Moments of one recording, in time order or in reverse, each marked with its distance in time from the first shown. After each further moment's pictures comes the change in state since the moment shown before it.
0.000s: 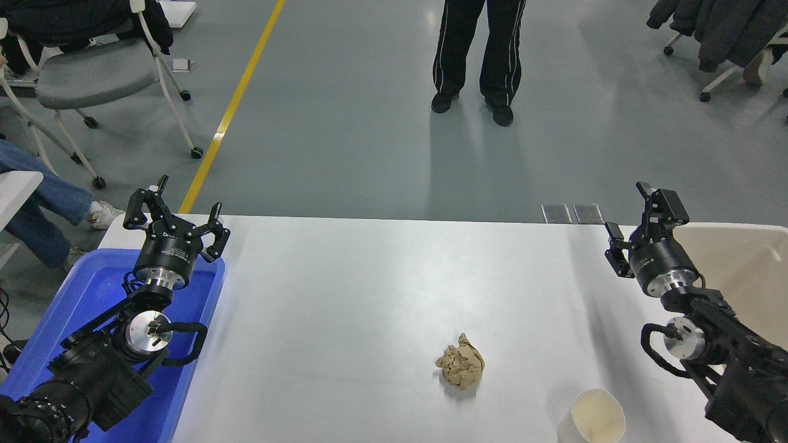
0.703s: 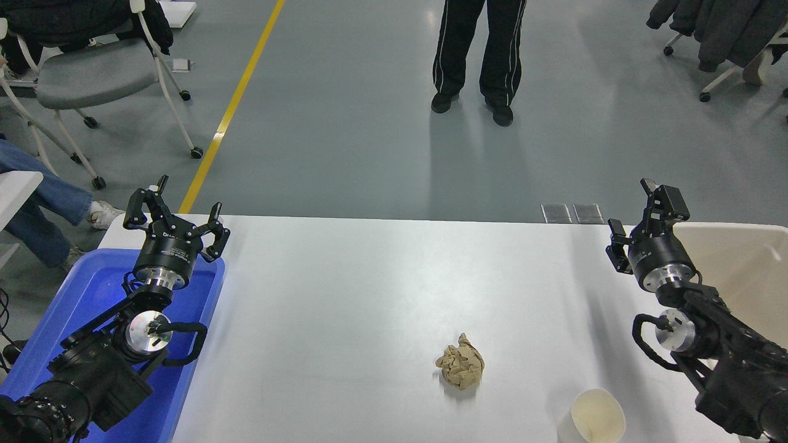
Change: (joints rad) left arm 0.000 0.000 0.000 0.000 0.000 0.000 0.000; right arm 0.009 0.004 -0.005 0.035 0.020 -0.034 -0.062
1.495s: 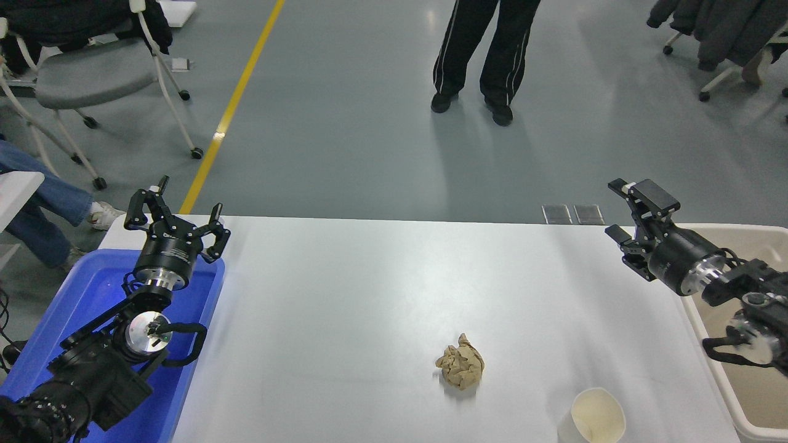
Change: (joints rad) left arm 0.000 0.000 0.000 0.000 0.000 0.000 0.000; right arm 0.020 -0.542 -0.328 0.629 -0.339 -0.018 -0.128
